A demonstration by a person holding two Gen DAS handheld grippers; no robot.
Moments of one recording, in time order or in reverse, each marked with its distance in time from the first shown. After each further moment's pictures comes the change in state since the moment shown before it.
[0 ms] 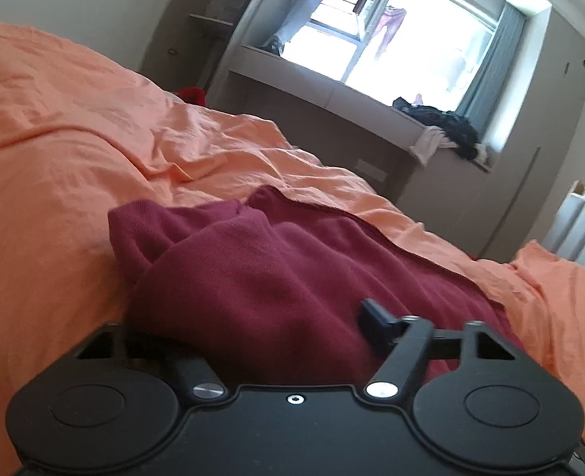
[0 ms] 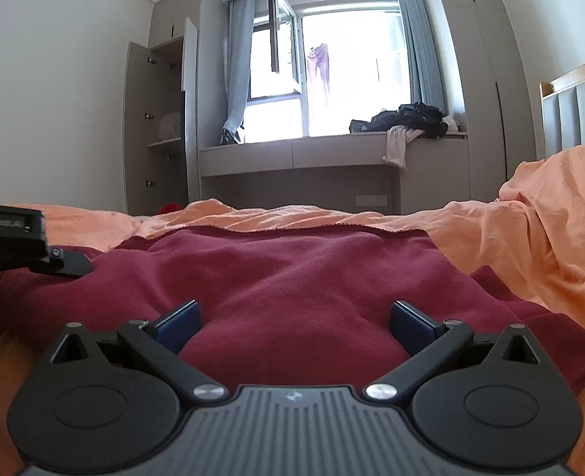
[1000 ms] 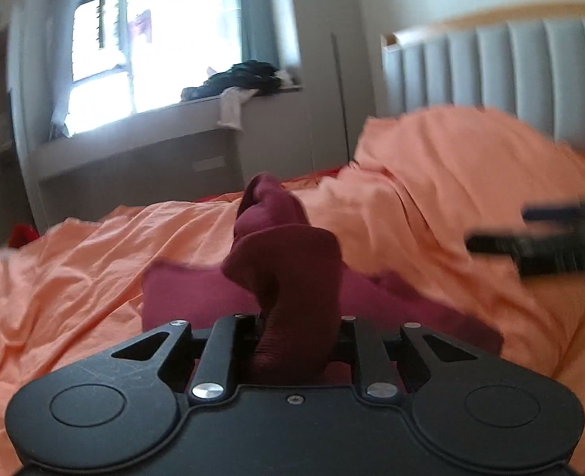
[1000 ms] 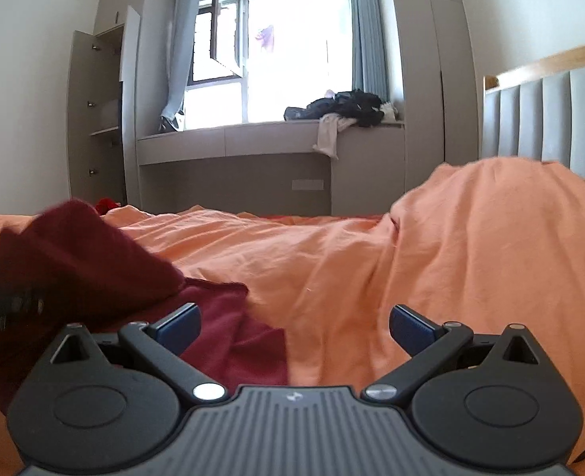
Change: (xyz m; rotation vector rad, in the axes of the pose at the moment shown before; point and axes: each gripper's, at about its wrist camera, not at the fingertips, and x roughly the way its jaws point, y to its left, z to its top) left arm -0.026 -0.193 -0.035 0.752 0.039 -0.302; right arm -0.055 -0.156 0.083 0.050 0.099 -0.144
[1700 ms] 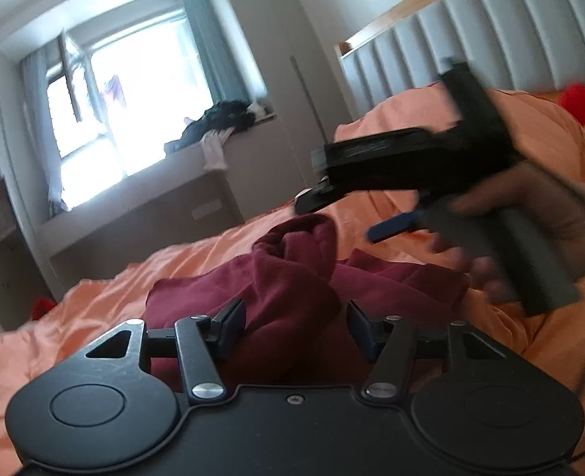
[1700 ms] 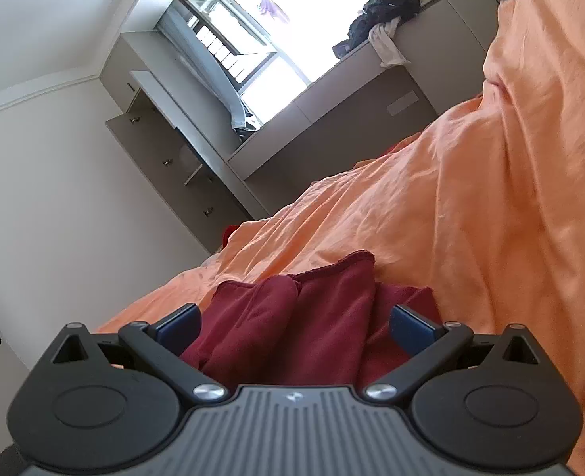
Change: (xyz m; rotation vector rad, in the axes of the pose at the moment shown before) left arm -0.038 -0.051 -0.035 0.222 -0.096 0.045; right arm 0.098 -0.019 -0.004 0.477 0.138 0.501
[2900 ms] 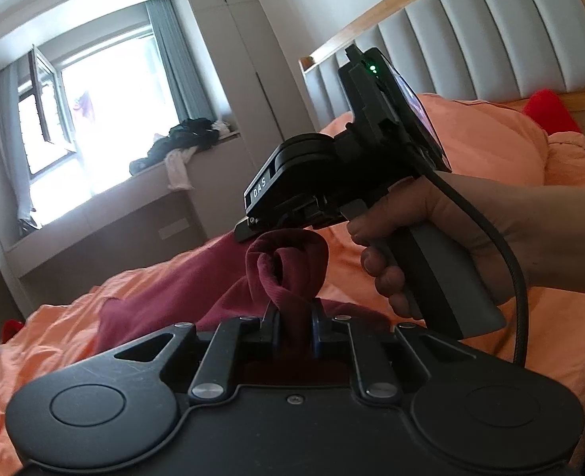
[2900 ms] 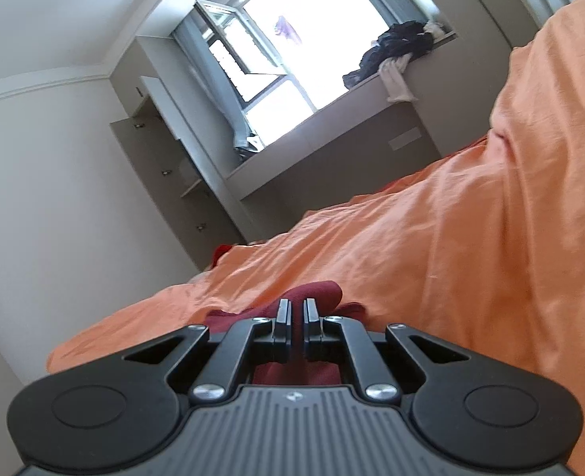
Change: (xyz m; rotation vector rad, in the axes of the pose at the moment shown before) left arm 0.017 -0.056 0.019 0.001 -0.040 -0.100; right arm -0.024 0.000 0.020 -0.119 -0.069 -0.043
